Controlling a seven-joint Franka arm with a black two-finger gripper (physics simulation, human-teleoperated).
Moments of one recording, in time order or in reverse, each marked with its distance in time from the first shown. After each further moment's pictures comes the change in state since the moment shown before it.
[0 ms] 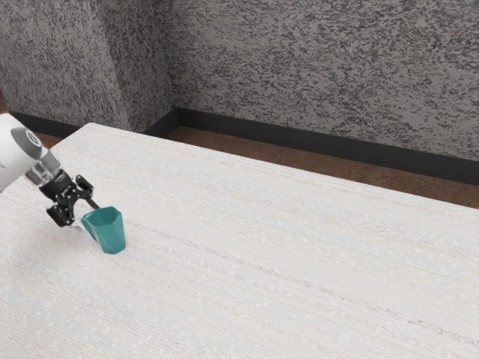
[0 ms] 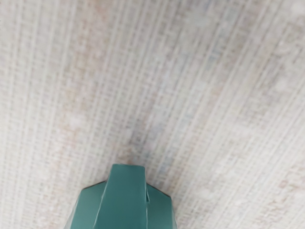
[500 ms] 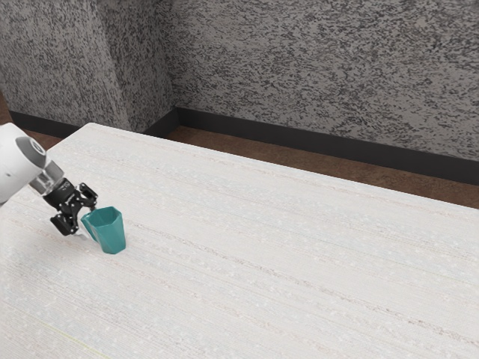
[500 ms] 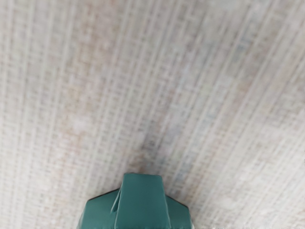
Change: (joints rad) arm -0.001 0.004 -0.017 -0.045 -0.028 0.046 0.042
